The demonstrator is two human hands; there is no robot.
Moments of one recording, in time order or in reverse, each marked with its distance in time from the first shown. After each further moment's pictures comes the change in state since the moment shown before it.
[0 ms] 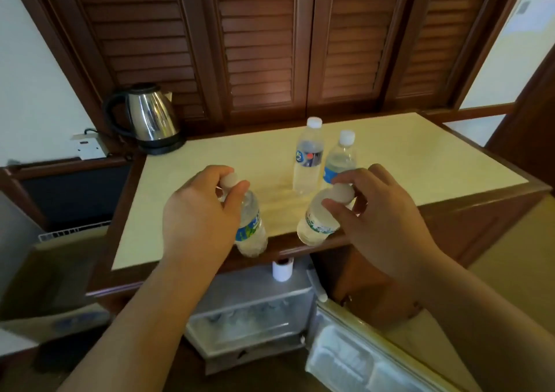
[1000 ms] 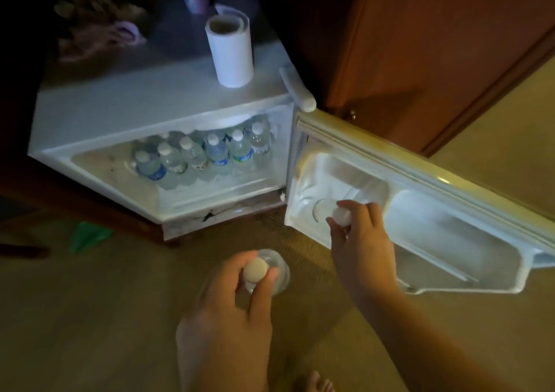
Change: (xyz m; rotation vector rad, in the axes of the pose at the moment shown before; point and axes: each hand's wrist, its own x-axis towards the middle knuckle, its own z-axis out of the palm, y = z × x) left_hand -0.459 -0.143 0.258 -0.167 -0.401 -0.529; right_hand -0.330 0.320 0.345 -0.136 -0.076 0.528
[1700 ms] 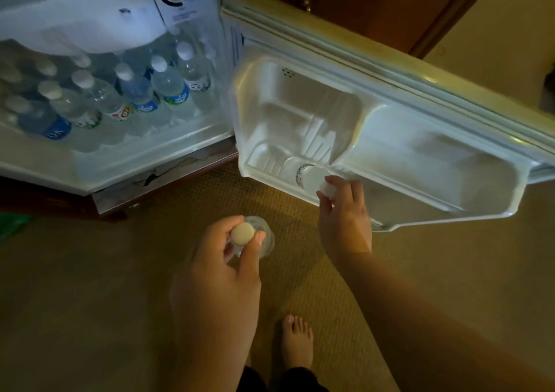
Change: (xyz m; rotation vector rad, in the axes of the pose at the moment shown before) left_hand -0.002 -0.055 0.096 -0.042 -0.226 -0.014; right_hand -0.020 0.137 0.086 -0.016 0.168 0.021
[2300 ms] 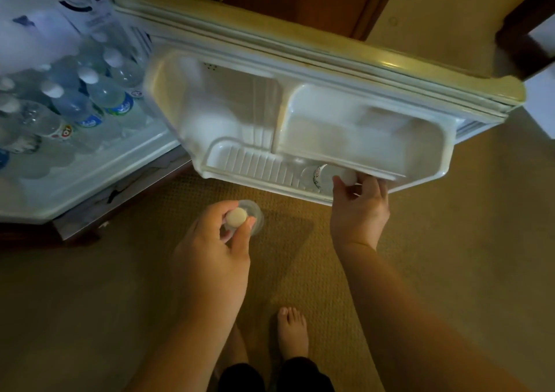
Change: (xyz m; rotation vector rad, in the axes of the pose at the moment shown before) left_hand 0.012 0.020 0.047 0.184 -0.114 0.230; right_hand -0.004 0.056 -0.048 0.141 0.352 0.482
